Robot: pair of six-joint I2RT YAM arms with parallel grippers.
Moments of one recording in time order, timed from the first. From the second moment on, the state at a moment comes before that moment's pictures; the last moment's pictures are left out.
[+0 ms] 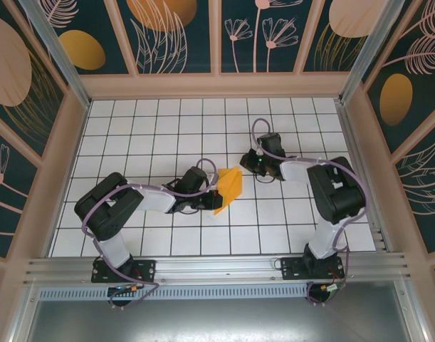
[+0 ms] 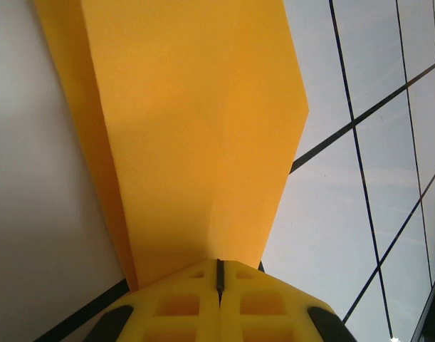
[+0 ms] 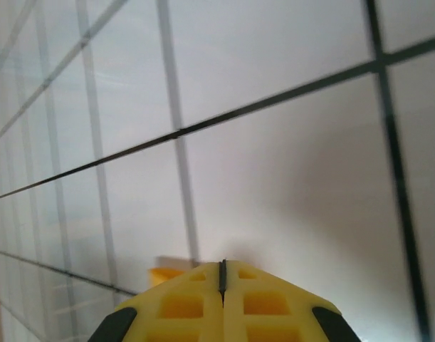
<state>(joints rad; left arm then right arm) -0.77 1.76 0.68 0.23 0.41 -0.71 0.41 1.75 0.87 0.11 -0.35 0.81</state>
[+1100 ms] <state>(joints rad) -0.77 1.75 0.68 0.23 0.41 -0.70 0.71 1.70 0.61 0.32 -0.34 1.02</state>
